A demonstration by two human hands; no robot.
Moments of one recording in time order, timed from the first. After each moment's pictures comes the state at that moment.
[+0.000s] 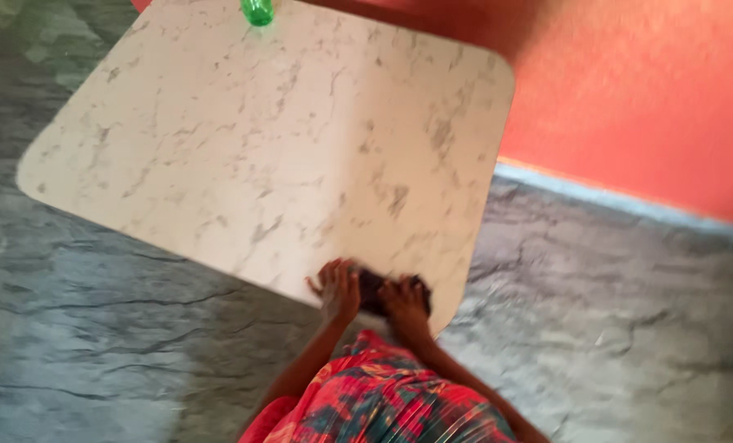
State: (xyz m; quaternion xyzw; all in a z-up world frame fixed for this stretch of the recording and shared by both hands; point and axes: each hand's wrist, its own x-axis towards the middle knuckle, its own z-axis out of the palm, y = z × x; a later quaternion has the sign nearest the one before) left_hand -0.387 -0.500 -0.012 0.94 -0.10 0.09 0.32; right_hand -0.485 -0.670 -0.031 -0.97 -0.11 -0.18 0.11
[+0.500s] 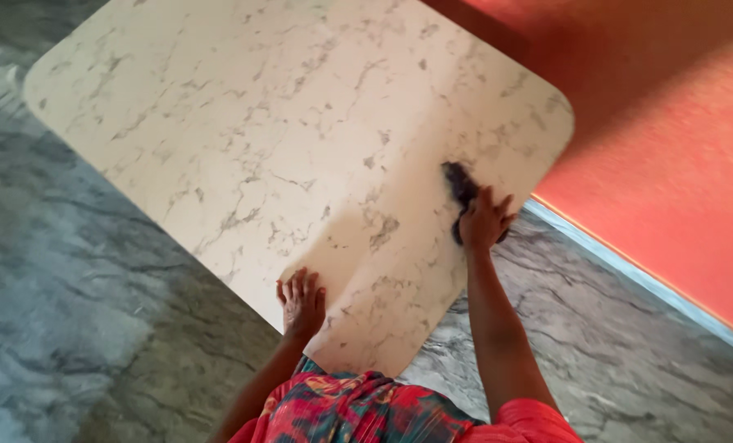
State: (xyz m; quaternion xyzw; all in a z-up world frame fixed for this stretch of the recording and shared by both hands) left_hand -0.380 -0.549 -0.043 0.97 -0.02 0.15 0.20; right_hand -0.180 -0.967 -0.045 -0.96 0.15 -0.22 0.12
